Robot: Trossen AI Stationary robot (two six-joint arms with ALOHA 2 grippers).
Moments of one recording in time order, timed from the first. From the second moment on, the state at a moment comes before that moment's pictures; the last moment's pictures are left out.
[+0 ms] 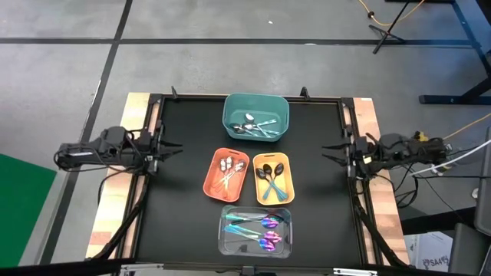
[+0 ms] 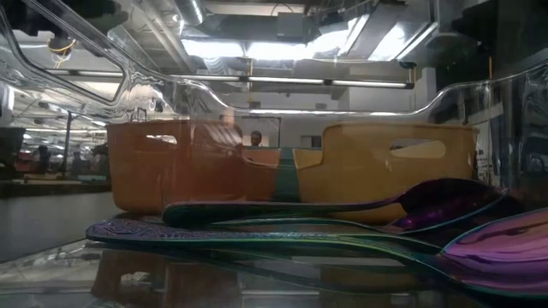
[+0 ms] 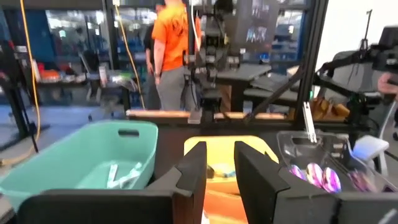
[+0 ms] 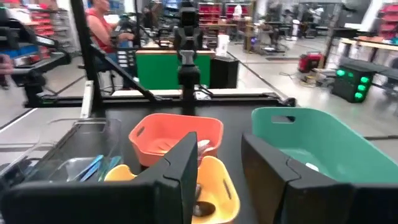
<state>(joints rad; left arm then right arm) 0.02 0.09 0.35 -0.24 -0.03 -0.03 0.22 0.12 0.44 -0.36 0.25 0.01</state>
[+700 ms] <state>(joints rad) 0.02 0.03 0.30 -0.15 0.01 0.05 0.22 0.12 0.13 0.07 0.16 -0.01</state>
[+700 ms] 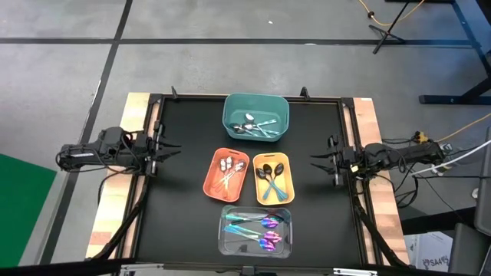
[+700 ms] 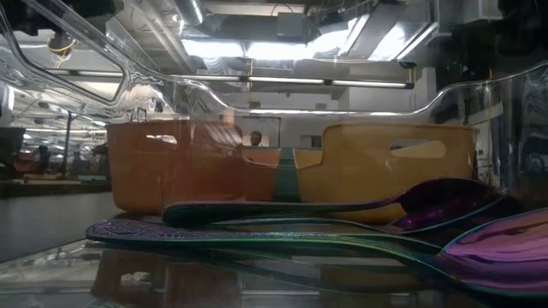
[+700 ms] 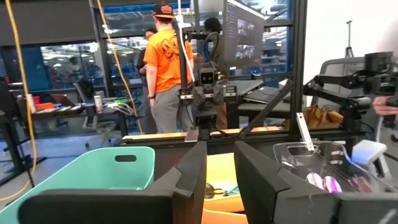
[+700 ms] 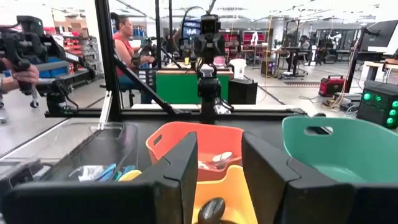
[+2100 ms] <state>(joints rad) 0.02 0.03 0.01 0.14 0.03 0.09 0.22 0.12 0.01 0.18 0.16 -0.01</state>
